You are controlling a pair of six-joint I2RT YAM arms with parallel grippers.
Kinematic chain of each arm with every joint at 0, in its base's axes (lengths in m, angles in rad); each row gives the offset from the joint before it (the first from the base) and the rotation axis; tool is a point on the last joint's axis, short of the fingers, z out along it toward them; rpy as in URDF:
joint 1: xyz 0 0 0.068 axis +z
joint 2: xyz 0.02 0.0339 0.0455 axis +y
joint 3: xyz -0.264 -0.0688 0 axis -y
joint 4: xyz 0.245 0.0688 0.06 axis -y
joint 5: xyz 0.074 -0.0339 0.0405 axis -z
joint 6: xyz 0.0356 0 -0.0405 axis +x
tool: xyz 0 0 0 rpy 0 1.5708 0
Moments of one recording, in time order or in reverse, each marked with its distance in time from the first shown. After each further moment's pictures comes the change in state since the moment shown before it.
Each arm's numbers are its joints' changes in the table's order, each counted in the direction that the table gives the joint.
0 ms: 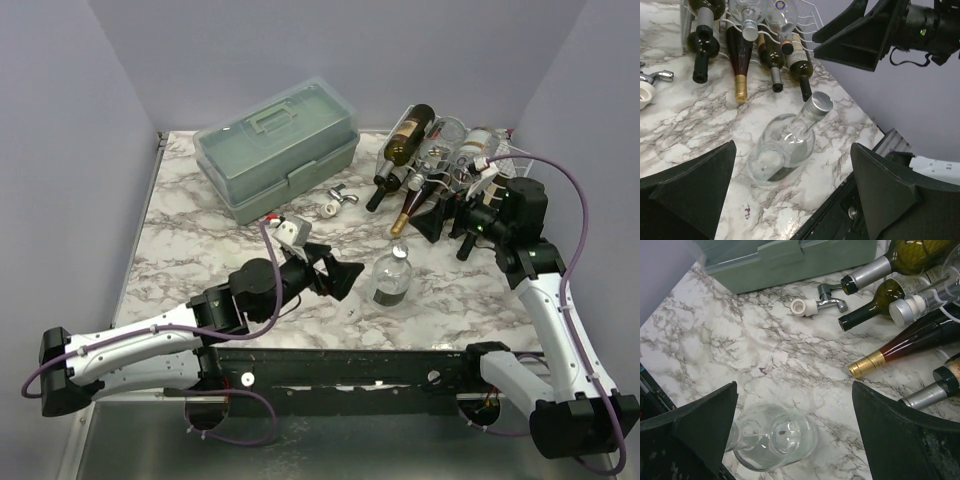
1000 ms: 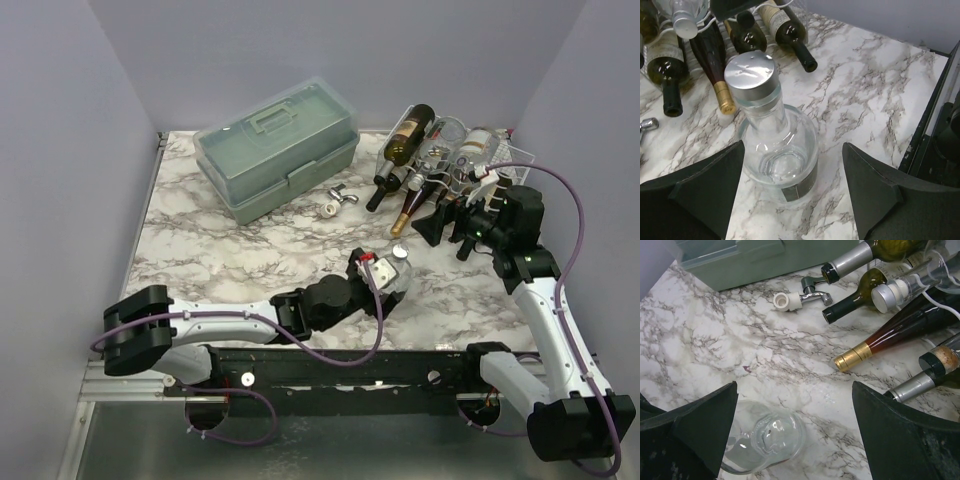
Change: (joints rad) left arm -0.123 0.516 0.067 0.328 0.006 0.466; right arm -0.032 -0.022 -0.104 0.083 0.027 -0.019
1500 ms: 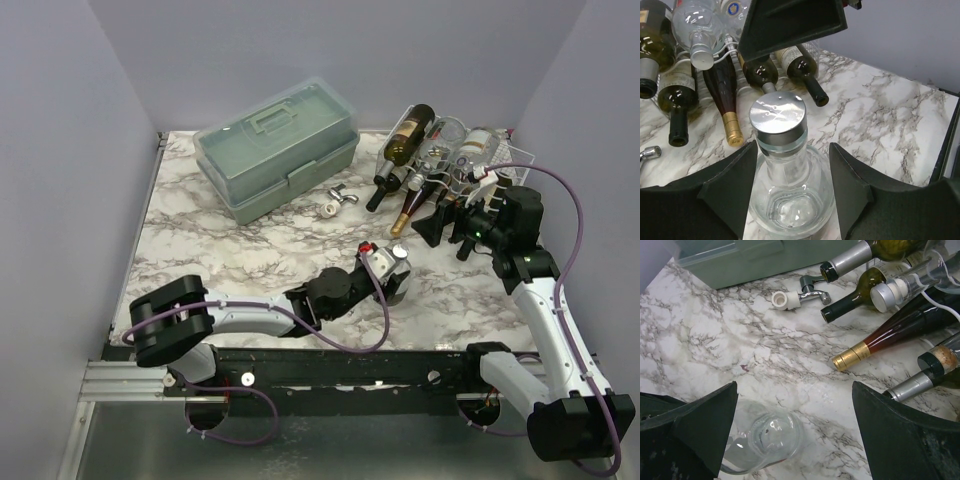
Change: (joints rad) left arm 0.071 0.162 -0.023 0.365 0.060 0.044; right arm 0.000 0.000 -0.010 0.006 0.003 -0.011
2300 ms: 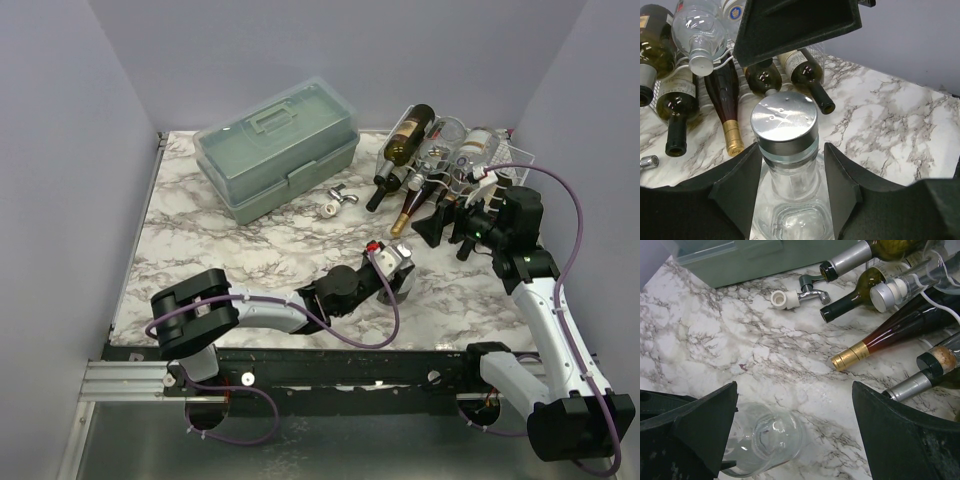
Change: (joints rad) left arm 0.019 0.132 0.041 0.123 0.004 0.026; right arm 0.000 0.000 -0.001 0.000 0.000 -0.011
